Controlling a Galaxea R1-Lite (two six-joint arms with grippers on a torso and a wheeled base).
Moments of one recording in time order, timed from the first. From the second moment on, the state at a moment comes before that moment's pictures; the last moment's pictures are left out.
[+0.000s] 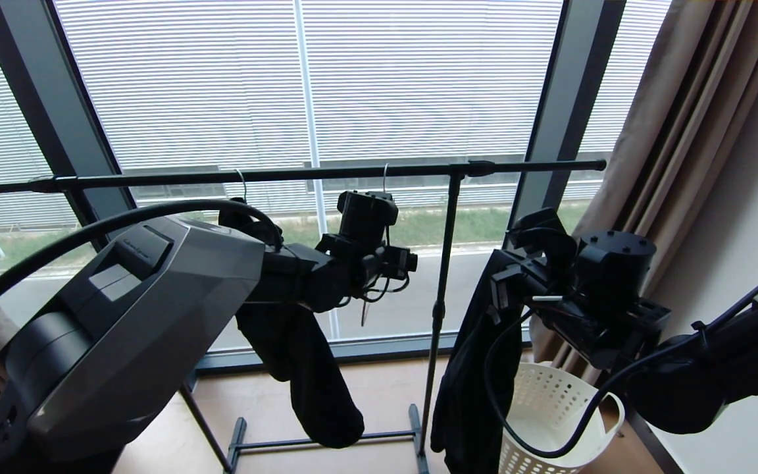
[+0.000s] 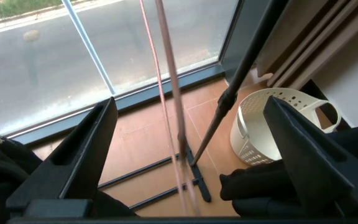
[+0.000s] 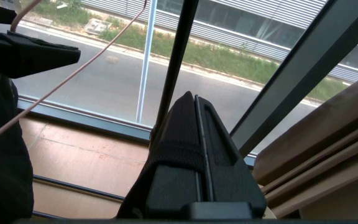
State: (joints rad) left arm -0.60 2.39 -1.75 -0.21 0.24 -0.09; right arm 0.47 1.97 -0.74 -1.09 -0.28 -0.14
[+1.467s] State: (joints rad) left arm -0.57 2.44 -1.79 -0.21 0.26 -0.08; right arm 0.47 1.98 -0.73 -1.09 -0.28 -0.14
